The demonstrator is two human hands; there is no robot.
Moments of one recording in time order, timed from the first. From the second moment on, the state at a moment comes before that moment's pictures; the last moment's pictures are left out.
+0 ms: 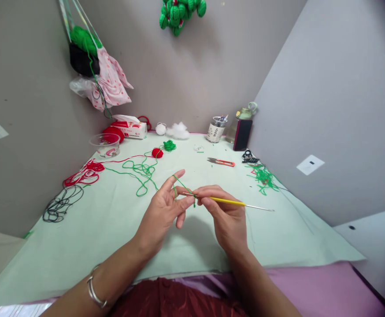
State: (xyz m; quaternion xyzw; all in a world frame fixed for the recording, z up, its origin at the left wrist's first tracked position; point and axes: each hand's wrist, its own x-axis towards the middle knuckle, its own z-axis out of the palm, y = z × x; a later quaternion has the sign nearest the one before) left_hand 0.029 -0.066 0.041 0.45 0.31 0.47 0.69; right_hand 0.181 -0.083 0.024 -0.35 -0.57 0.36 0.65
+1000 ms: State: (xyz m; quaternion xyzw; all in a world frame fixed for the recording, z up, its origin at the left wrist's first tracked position) left_hand 0.034 -0.079 0.047 0.44 0.27 0.46 0.73; right_hand 0.182 -0.094 0.031 -0.34 -0.57 0.31 0.67
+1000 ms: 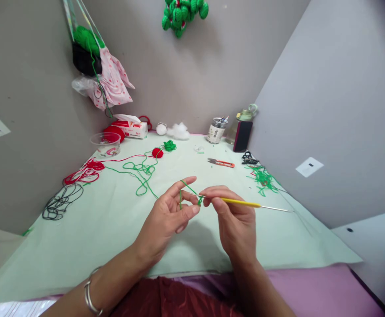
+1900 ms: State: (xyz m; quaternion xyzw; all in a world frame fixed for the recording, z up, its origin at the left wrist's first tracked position) left_hand 0.030 -0.078 0.051 0.34 0.24 0.41 0.81; right_hand 0.174 -0.102 0.026 -0.41 -0.67 -0.02 0.62
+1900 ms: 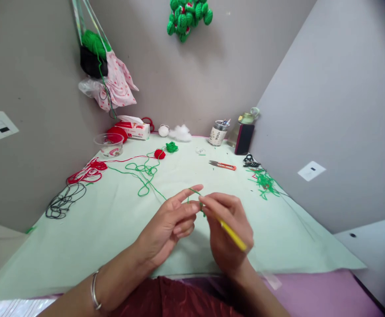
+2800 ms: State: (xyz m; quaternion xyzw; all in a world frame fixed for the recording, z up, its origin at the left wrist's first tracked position) left_hand 0.021 -0.072 0.052 0.45 0.28 0.43 0.73; right_hand 0.185 -0.092 0.037 -0.34 -0.58 0.37 0.64
